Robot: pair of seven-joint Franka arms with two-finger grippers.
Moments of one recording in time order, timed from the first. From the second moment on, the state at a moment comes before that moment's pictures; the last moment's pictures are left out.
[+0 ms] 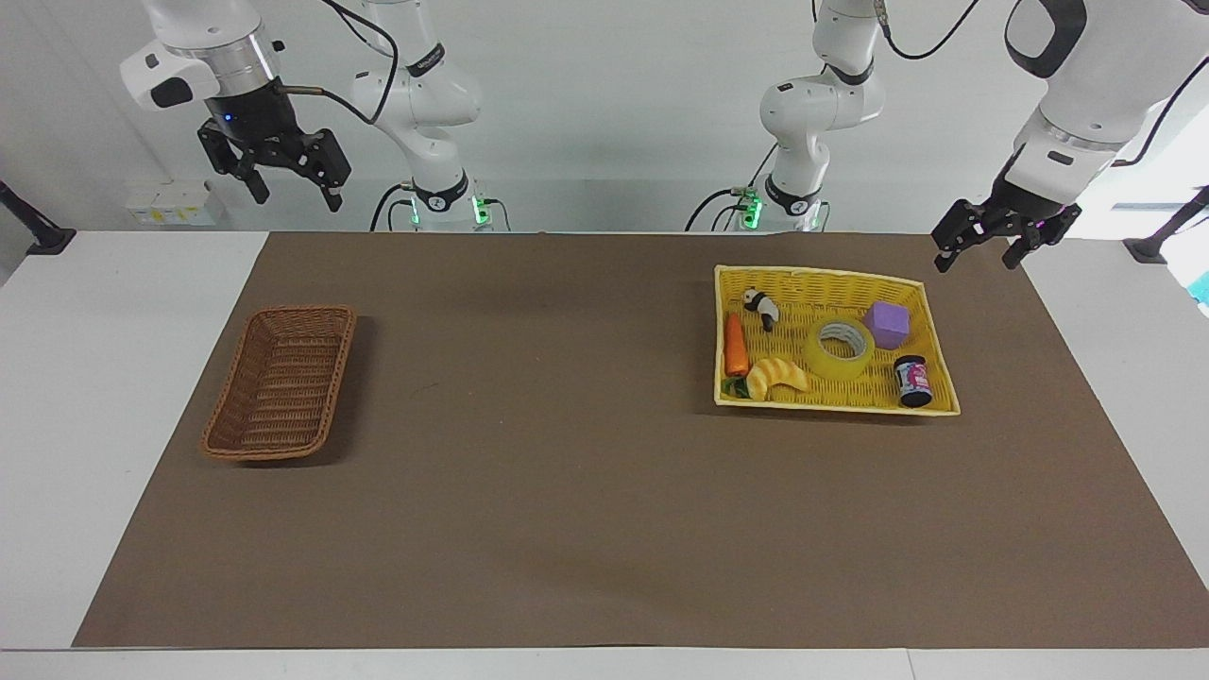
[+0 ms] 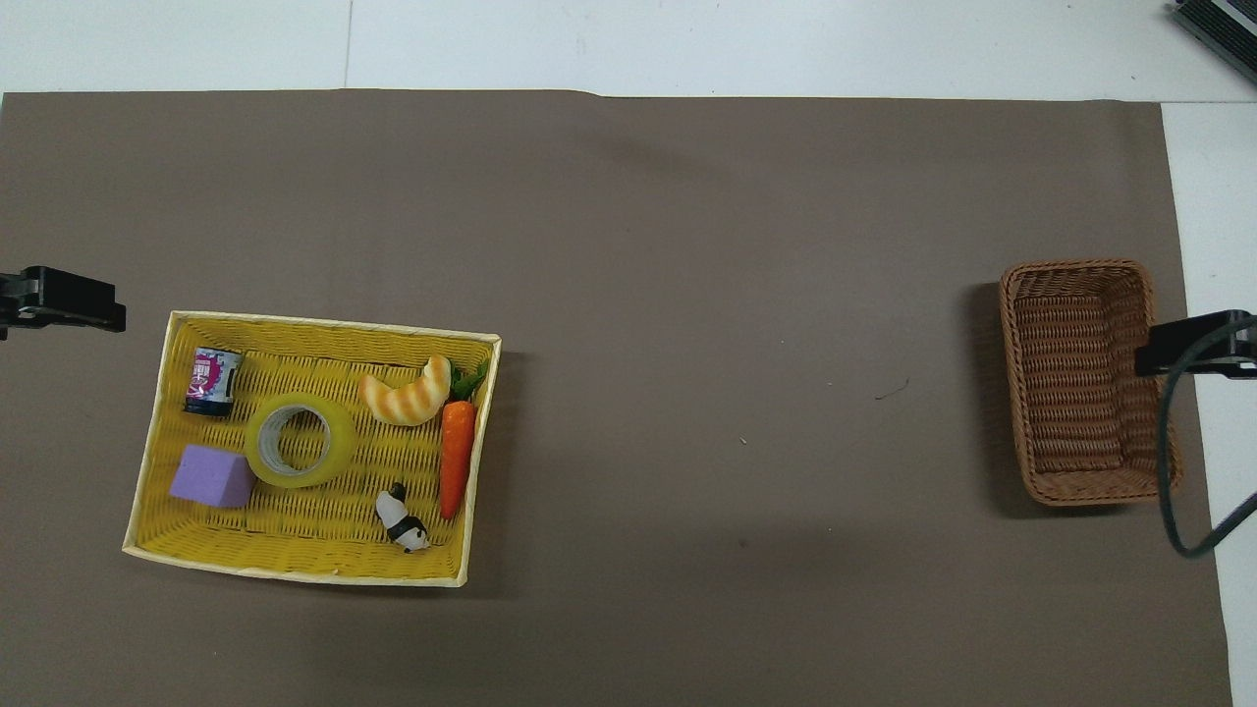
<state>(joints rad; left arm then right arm) 0.18 -0.03 -0.18 -1.61 -0.01 1.61 -0.02 0.01 -0.10 -0.02 -1.55 -0.02 1.45 0.13</state>
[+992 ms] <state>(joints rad) 0.18 -0.03 -0.18 -1.61 -0.01 1.61 -0.02 0.01 -0.10 -0.02 -1.55 -0.02 1.45 0.13</state>
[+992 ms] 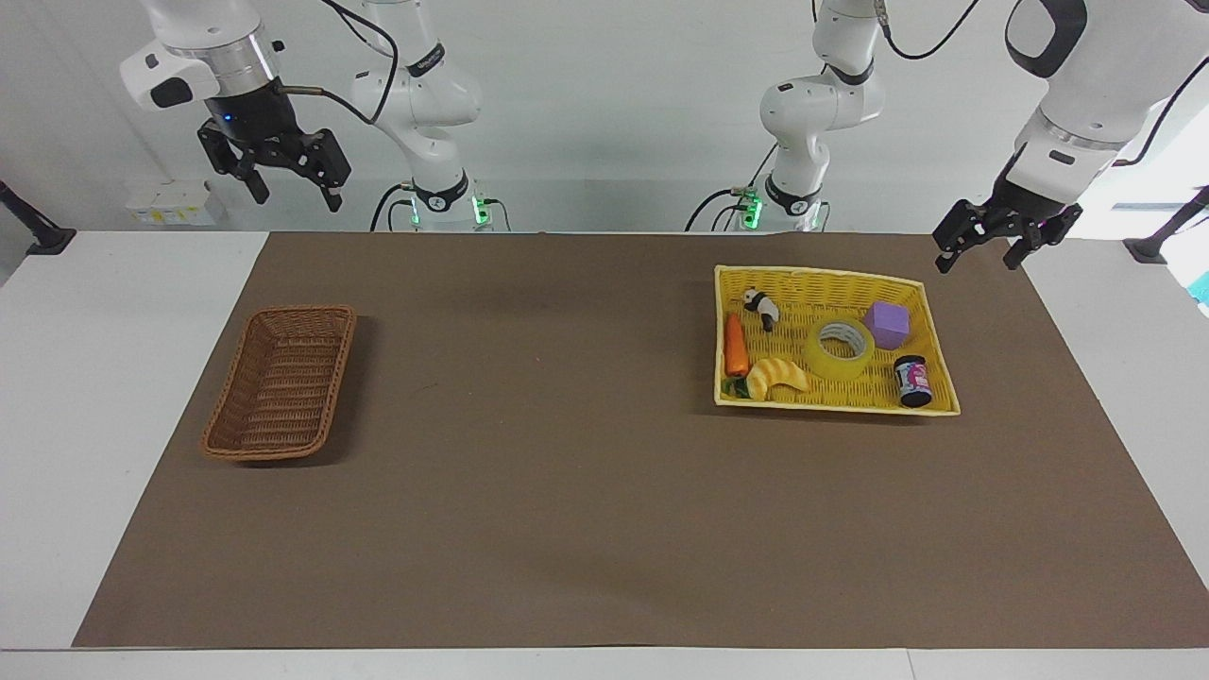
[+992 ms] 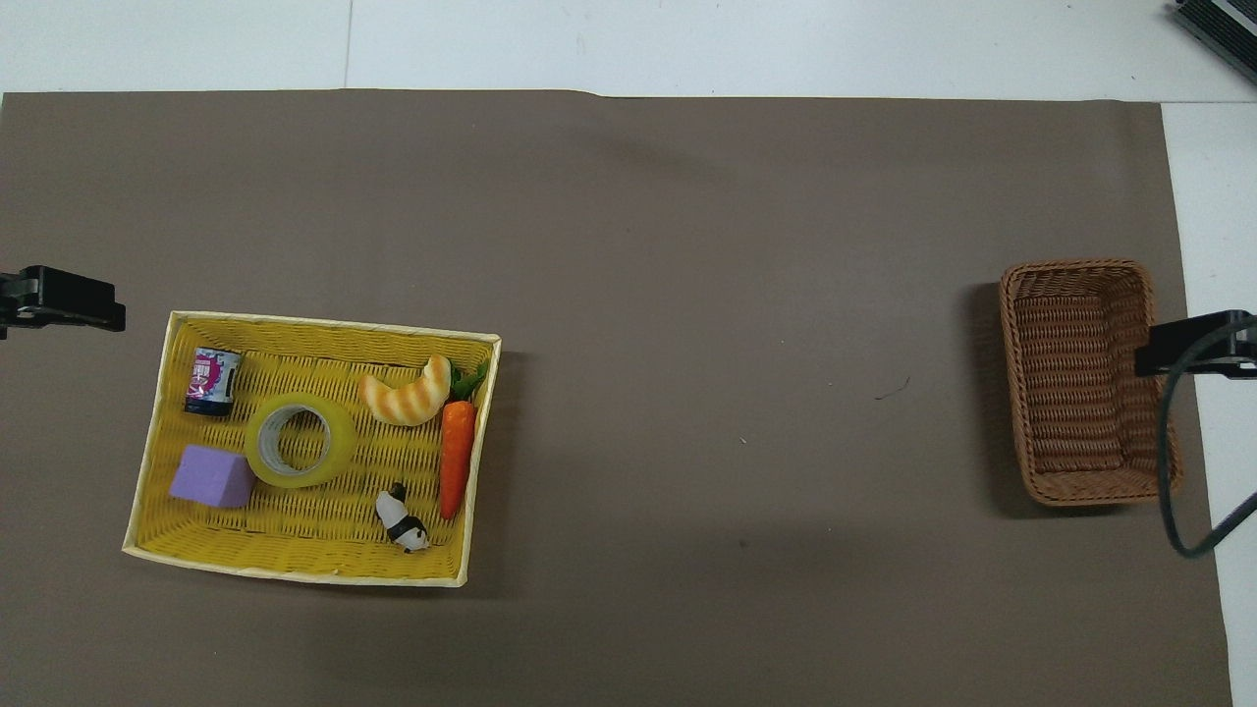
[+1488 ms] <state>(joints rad) 0.18 -0.03 -0.18 -1.61 -0.01 1.61 -0.02 0.01 -0.10 -0.02 -1.55 -0.02 1.45 0.13</state>
